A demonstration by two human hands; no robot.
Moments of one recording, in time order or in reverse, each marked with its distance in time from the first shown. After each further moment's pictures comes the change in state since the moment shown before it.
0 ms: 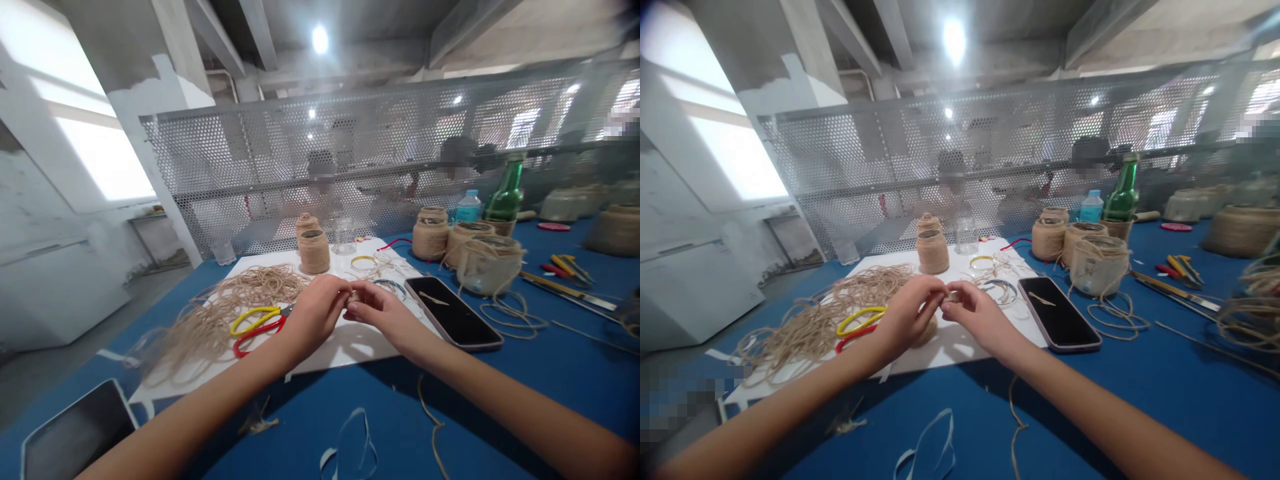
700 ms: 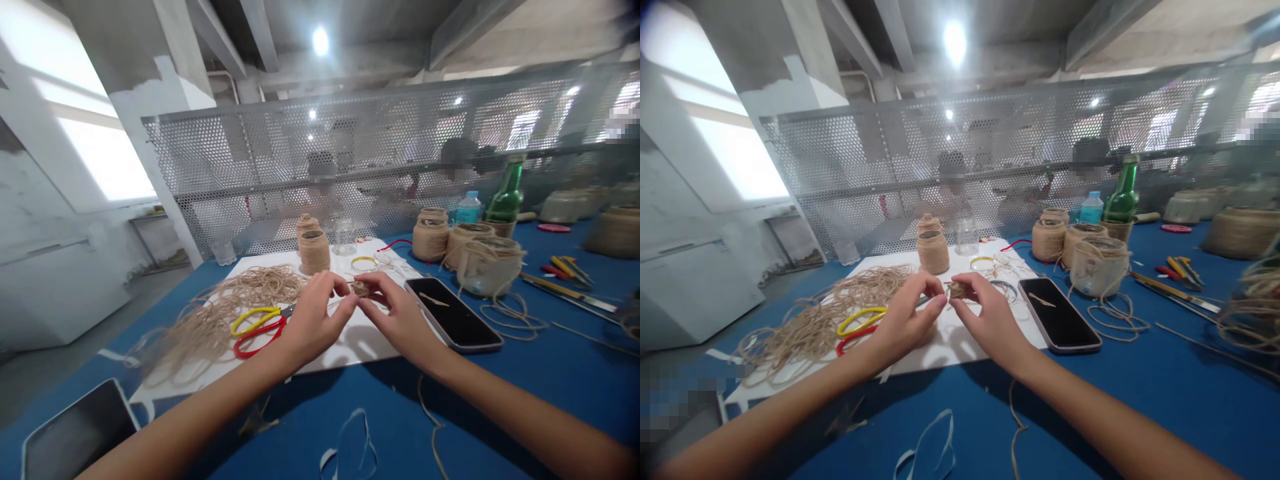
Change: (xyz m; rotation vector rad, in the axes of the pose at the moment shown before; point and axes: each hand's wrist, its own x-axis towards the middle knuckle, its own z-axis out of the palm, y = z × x) left_hand 0.006 0.016 -0.010 -0.180 -0.026 -0.248; right_hand -0.009 -0.003 -0.006 -0.546 0.208 -0.405
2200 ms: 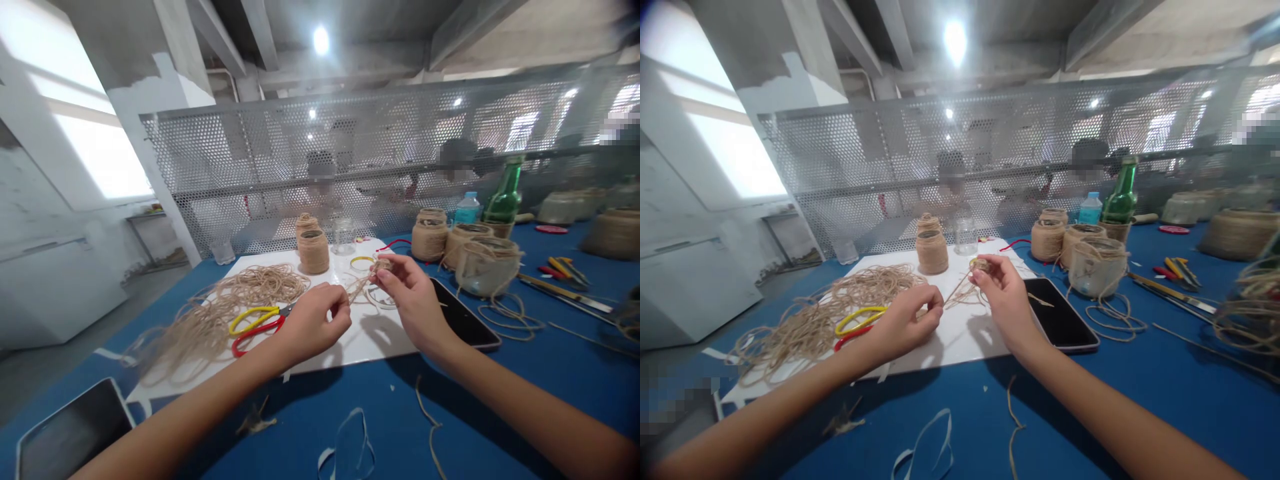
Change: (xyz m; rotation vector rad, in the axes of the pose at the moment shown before) left_hand 0.000 0.003 -0.007 0.079 -0.230 -0.002; right_hand 0.013 0.013 -0.009 0.451 0.267 0.179
